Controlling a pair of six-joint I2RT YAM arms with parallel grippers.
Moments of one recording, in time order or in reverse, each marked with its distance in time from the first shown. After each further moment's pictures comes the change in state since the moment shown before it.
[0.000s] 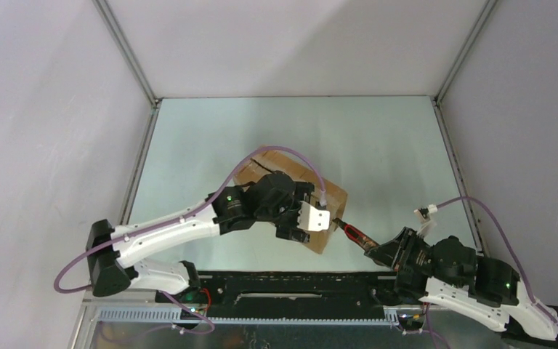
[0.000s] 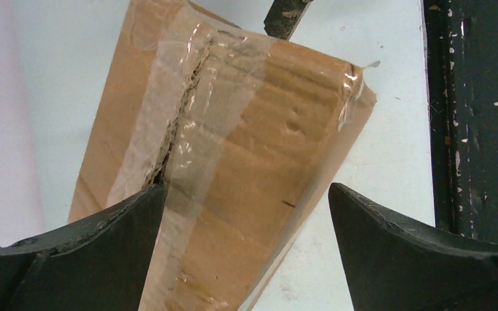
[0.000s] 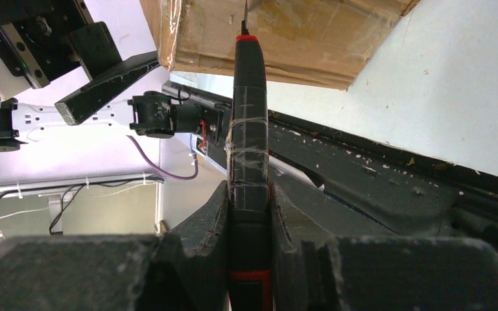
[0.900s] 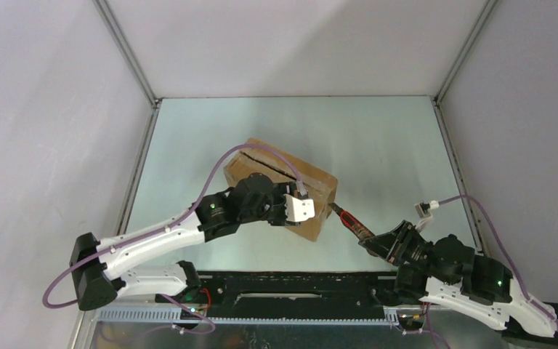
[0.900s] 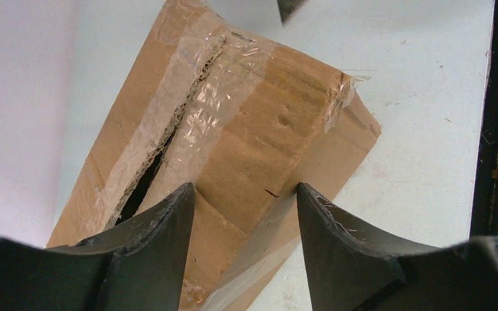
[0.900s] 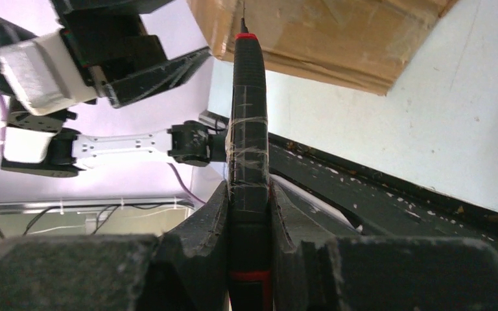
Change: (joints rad) left arm 0.079 -0.126 -0.177 0.201 -0.045 -0.074; right arm 0.024 -0.001 -0.046 0.196 0.084 -0.002
